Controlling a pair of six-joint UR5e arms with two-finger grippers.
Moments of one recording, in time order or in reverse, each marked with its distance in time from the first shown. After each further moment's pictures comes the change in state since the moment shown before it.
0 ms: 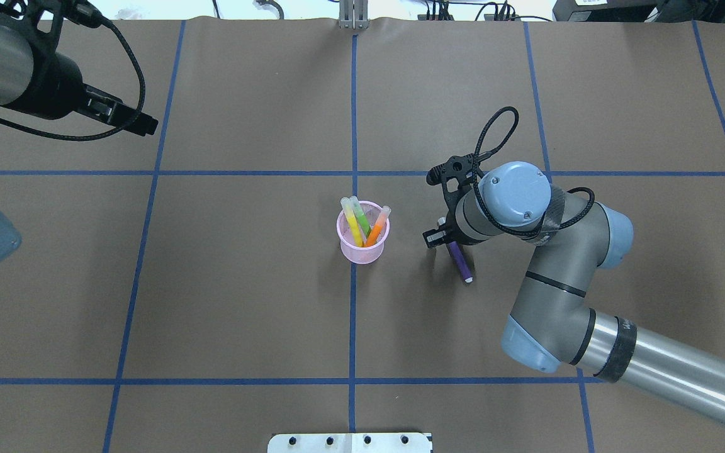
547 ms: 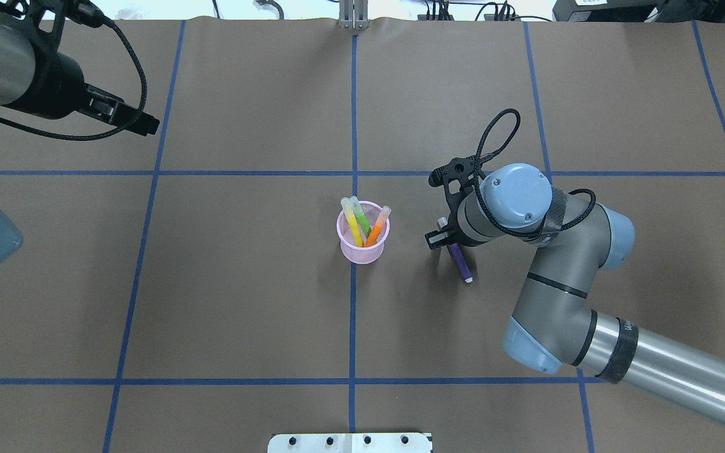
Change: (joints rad) left arm 0.001 -0.003 0.001 0.000 0.001 0.000; right arm -0.001 -0.007 -0.001 -0.001 0.000 0.001
